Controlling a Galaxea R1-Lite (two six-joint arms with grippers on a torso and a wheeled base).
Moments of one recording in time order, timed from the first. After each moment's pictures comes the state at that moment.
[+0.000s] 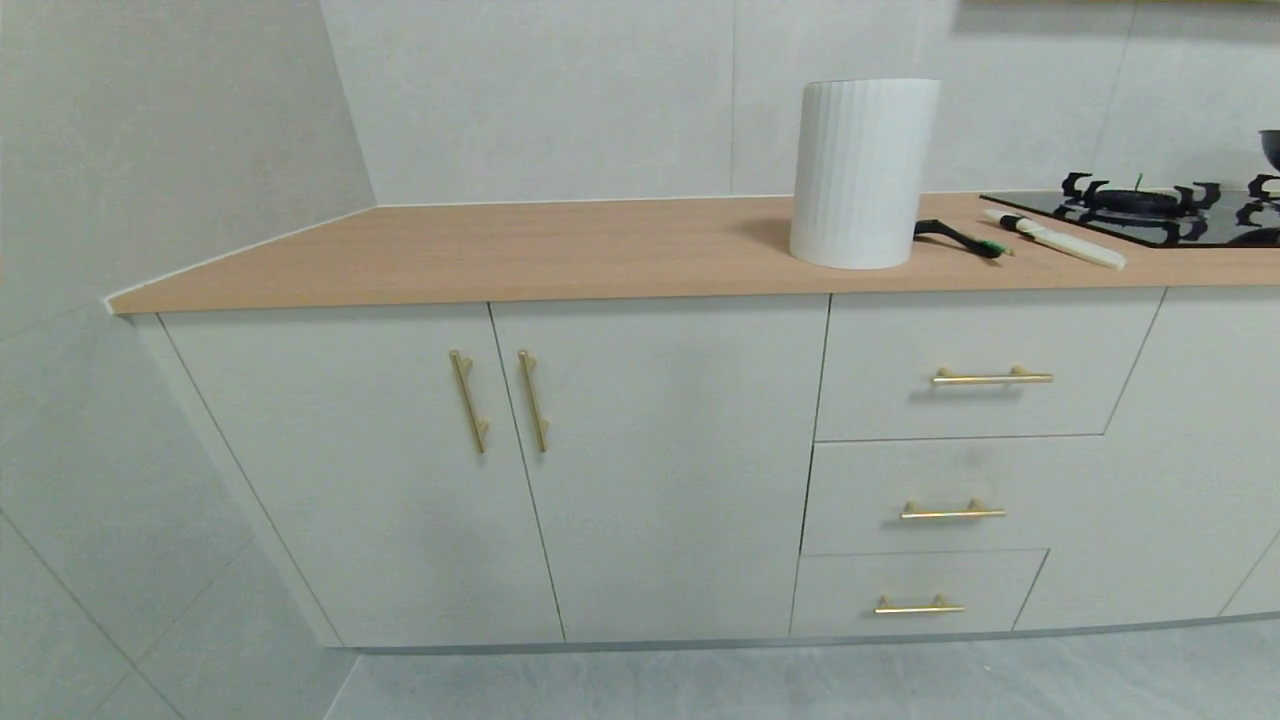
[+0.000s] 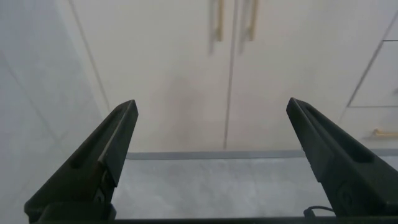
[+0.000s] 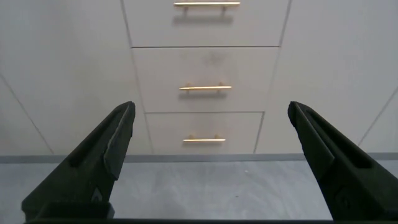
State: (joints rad) left arm 0.00 0.00 0.00 0.00 0.01 0.00; right arm 0.00 0.00 0.00 0.00 -0.01 -0.02
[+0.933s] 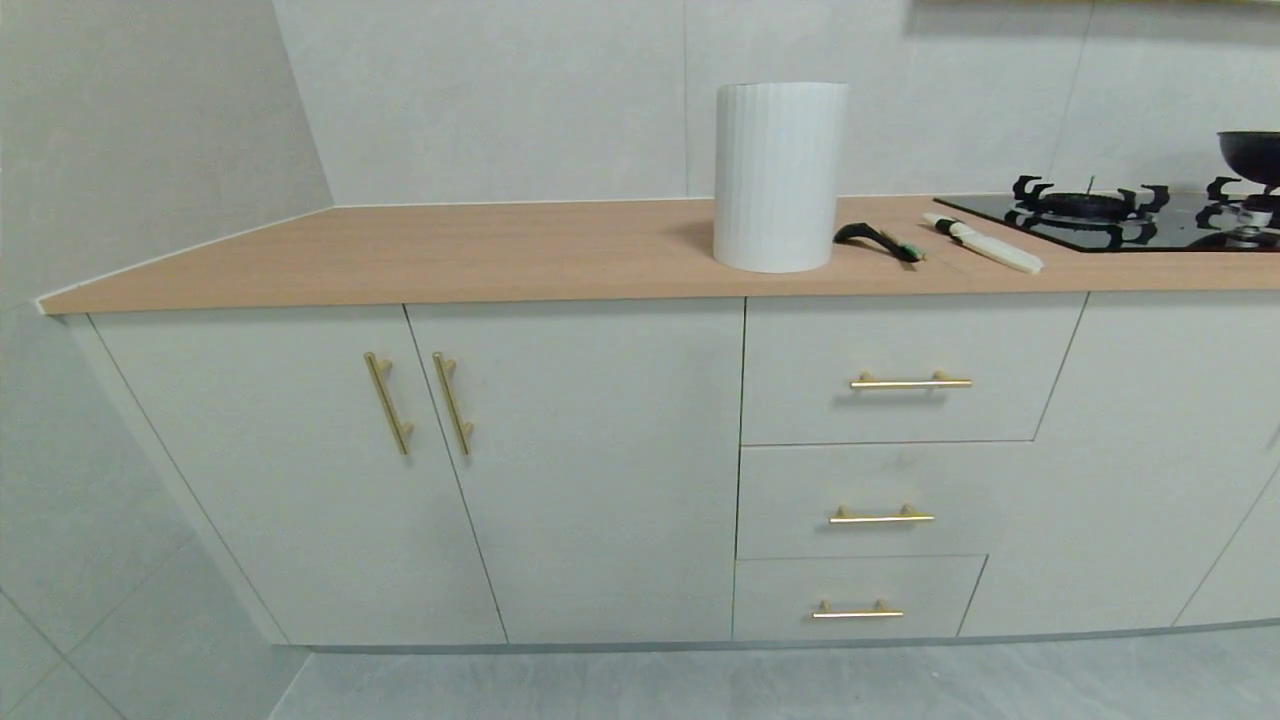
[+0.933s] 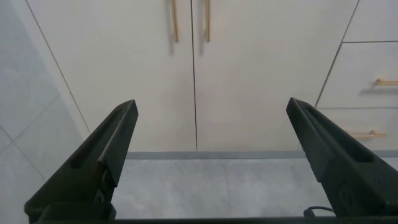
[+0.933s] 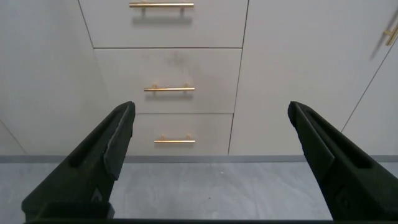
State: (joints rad) left arm 0.00 0.00 0.00 0.00 0.01 0.00; right arm 0.00 0.00 0.00 0.00 -0.01 -0.02
